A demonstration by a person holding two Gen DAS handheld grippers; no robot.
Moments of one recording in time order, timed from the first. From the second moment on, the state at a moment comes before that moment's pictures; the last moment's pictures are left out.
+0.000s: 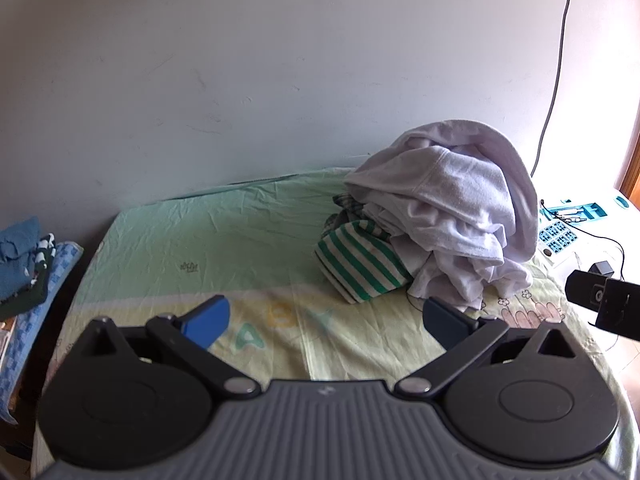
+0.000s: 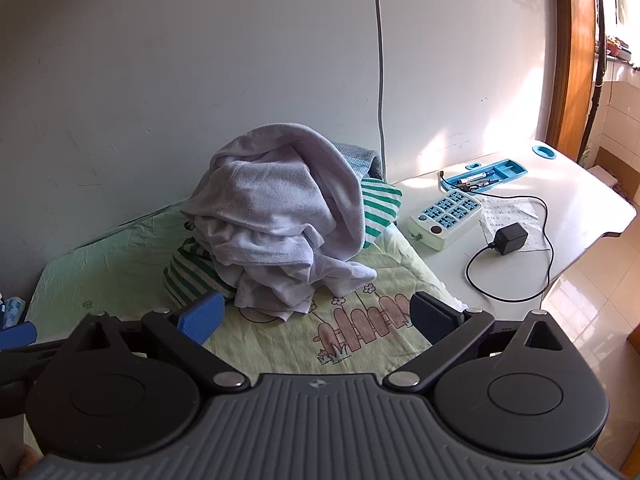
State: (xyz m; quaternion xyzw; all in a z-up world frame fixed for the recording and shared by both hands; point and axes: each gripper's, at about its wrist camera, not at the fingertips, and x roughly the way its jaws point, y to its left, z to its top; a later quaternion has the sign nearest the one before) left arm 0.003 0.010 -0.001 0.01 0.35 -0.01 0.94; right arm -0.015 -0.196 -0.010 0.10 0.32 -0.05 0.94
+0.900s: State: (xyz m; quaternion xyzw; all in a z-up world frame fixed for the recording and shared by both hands) left arm 0.009 0.004 -0.004 0.03 0.36 0.01 0.93; right arm -0.014 -0.186 -0.007 0.10 0.32 -0.05 0.94
